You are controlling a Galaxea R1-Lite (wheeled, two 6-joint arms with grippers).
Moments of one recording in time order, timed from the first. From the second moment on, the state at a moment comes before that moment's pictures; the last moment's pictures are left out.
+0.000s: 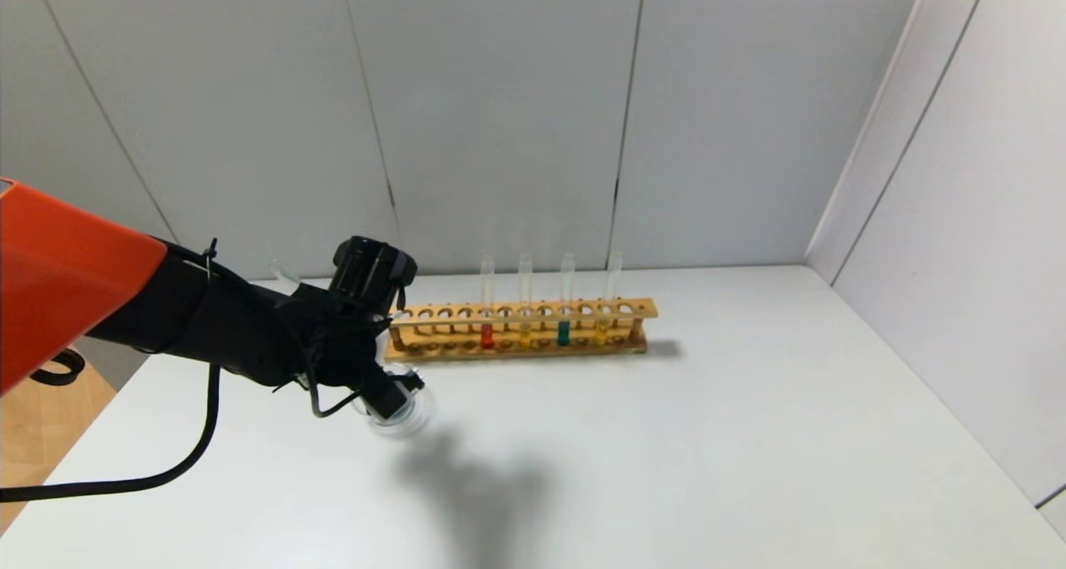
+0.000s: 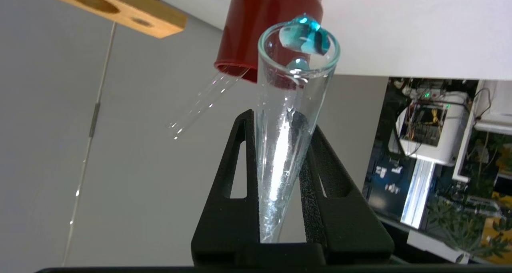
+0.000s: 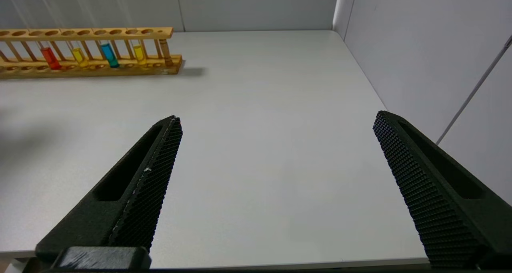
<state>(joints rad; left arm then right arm) -0.41 1.98 -1.07 -0.12 0.75 2.10 0.00 0.00 0.00 -0.01 0.00 0.01</state>
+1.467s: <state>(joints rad) -0.40 1.83 -1.13 -0.11 0.56 1.73 0.00 0.00 0.00 -0.01 0.00 0.01</state>
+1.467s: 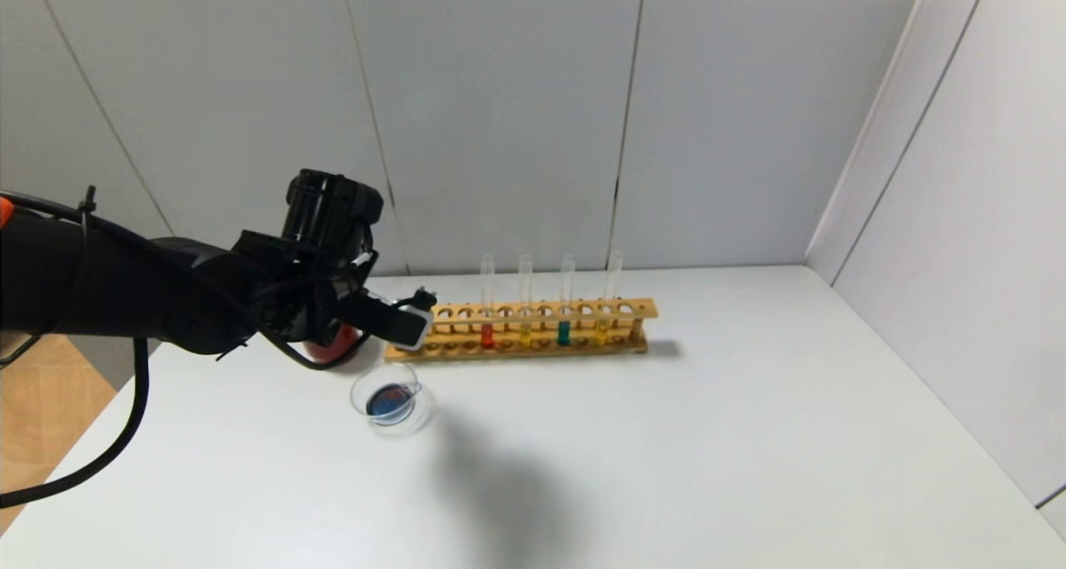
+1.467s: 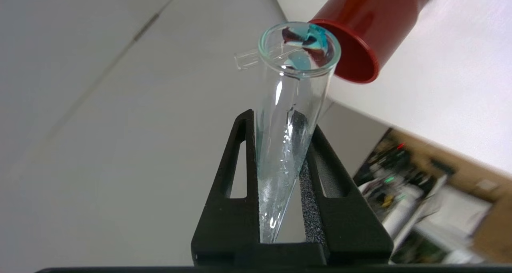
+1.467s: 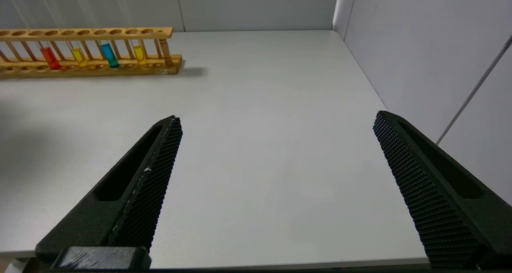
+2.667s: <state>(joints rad) -0.20 1.67 -1.07 -0.28 -0.13 0.39 0.00 0.00 0.00 -0.01 0.00 0.01</state>
